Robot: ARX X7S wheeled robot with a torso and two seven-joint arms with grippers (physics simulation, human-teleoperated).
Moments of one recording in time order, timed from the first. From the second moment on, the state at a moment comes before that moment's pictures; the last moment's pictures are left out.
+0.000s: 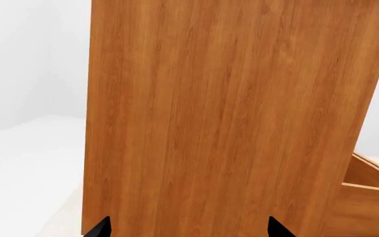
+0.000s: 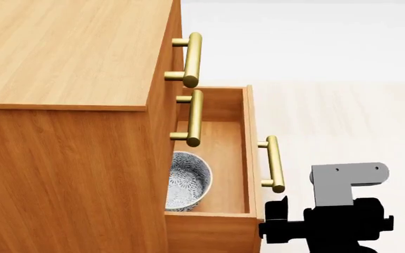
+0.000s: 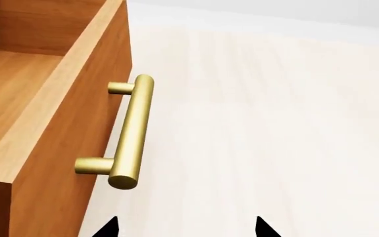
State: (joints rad) left arm 0.39 -0.50 0.37 0.38 -0.37 0.35 -0.49; right arm 0.58 0.16 0.04 0.13 -0.06 0.88 -0.15
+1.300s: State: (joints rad) left arm 0.39 -0.51 0.38 0.38 -0.38 0.36 -0.49; right arm 0.60 0.08 -0.05 0.18 0.03 0.87 -0.12
